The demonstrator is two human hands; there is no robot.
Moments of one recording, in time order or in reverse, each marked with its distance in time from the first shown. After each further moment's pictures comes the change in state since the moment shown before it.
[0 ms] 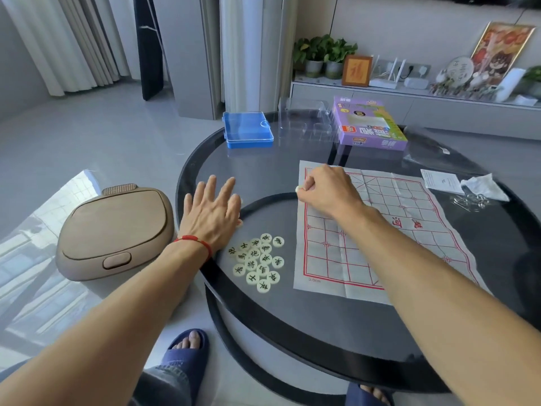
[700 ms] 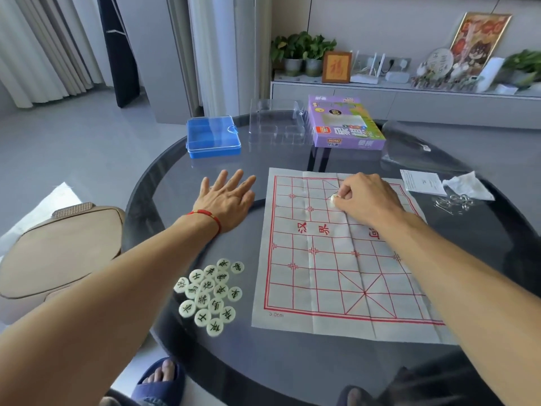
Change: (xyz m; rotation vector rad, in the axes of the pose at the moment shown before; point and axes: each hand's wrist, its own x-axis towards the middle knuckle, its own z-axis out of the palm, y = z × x) left_hand 0.106 0.065 0.045 0.271 -0.183 0.215; right_hand 0.021 0.124 -0.033 -0.151 0.020 0.159
